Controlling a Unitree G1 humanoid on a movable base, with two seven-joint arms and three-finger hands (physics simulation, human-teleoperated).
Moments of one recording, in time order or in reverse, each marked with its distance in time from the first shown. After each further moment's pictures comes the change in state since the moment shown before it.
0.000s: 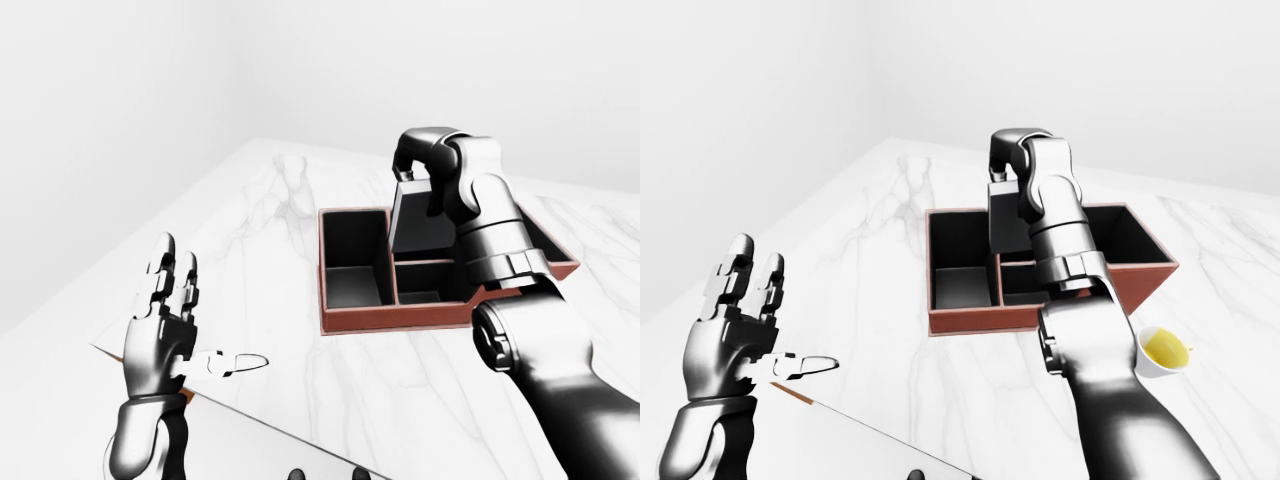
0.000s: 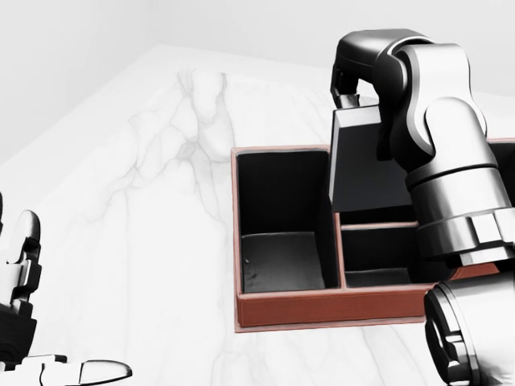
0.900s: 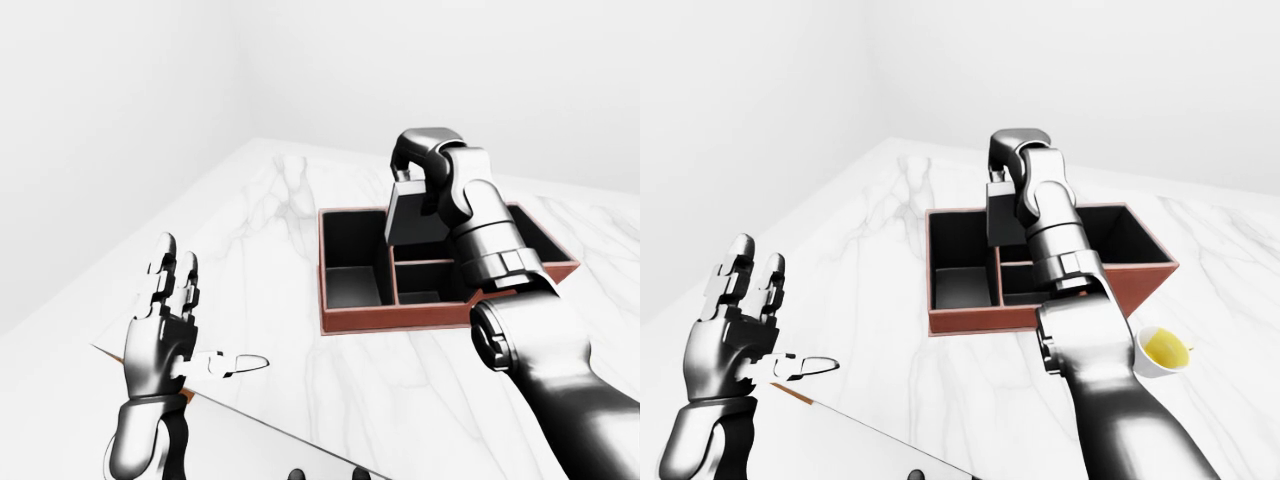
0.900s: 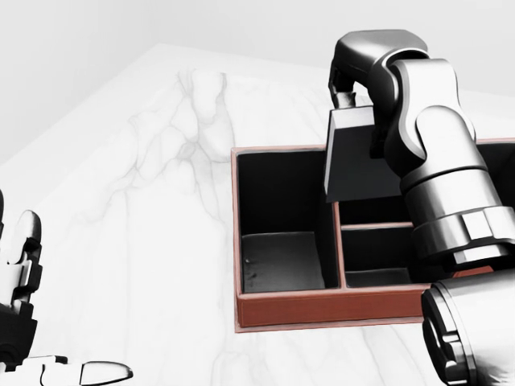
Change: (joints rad) left arm 0.003 0.000 -0.003 -0.003 0.001 0.000 -0.002; right arm -0.012 0.007 0.017 0.111 0.019 0.000 -0.194
